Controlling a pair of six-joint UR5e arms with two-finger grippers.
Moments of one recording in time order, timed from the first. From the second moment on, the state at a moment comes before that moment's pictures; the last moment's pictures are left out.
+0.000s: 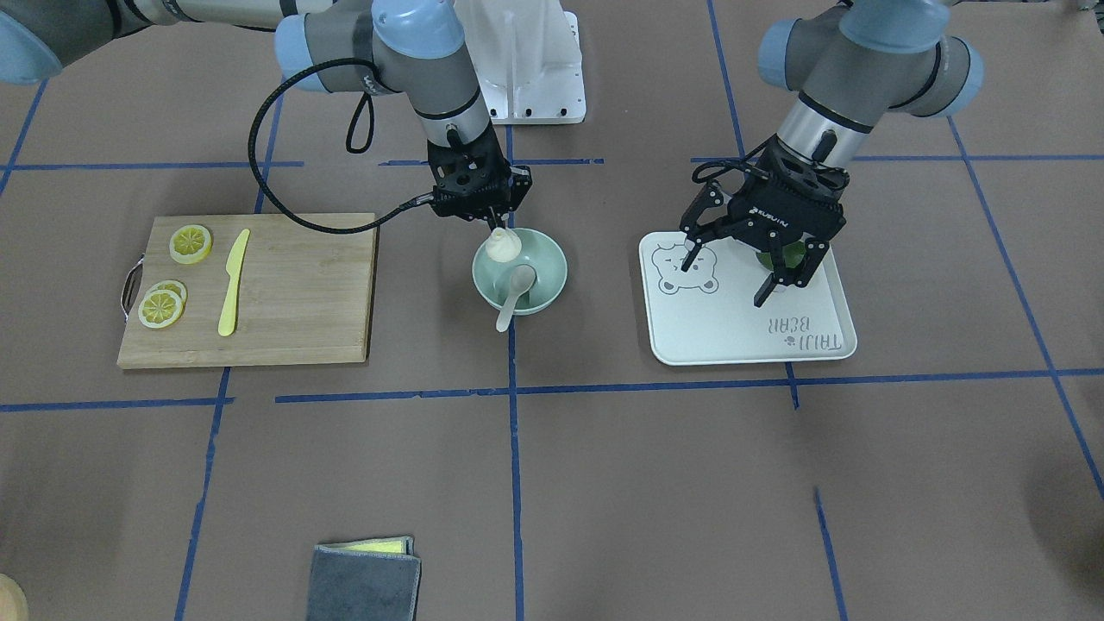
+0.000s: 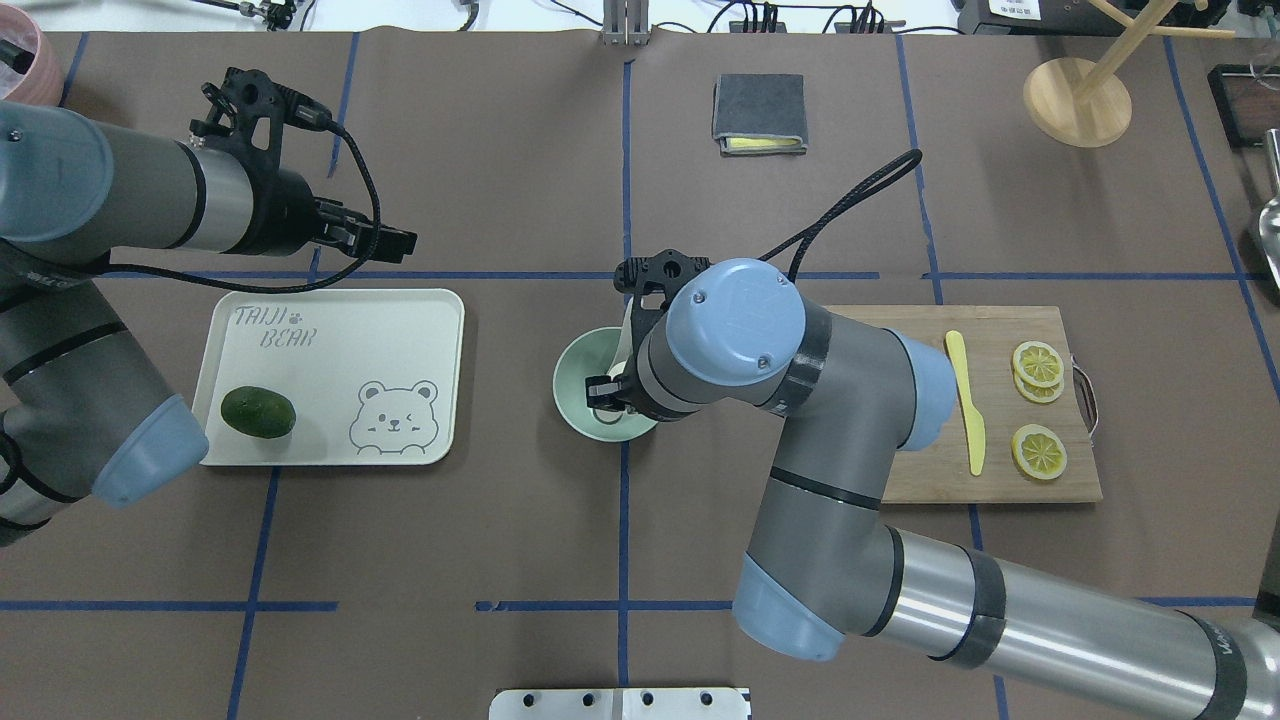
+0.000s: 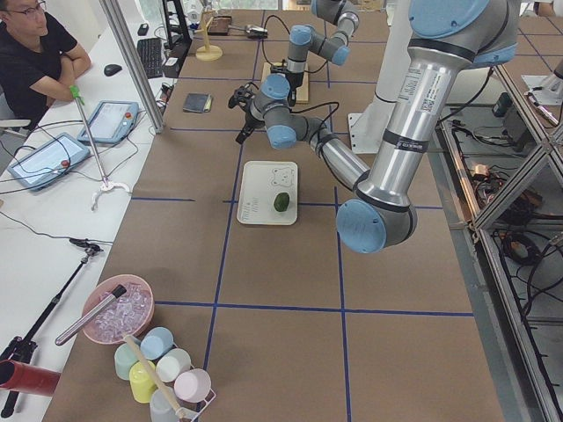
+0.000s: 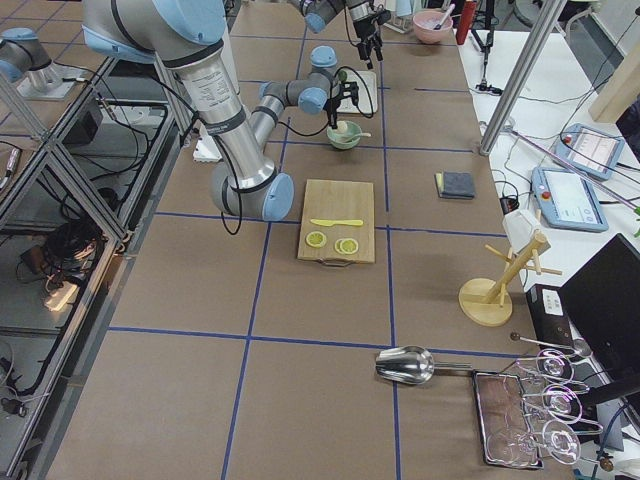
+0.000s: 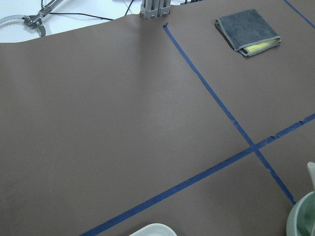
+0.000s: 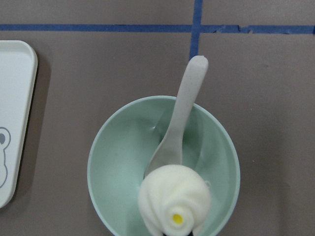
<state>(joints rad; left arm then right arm) -0.79 -1.91 -1.86 -2.12 -1.88 -0.74 0.44 -0.88 1.71 -1.44 1.80 1.22</state>
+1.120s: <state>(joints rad) -0.90 -1.77 -1.84 -2.11 -1.88 -0.48 0.67 -1.13 1.92 -1.45 1.98 1.19</state>
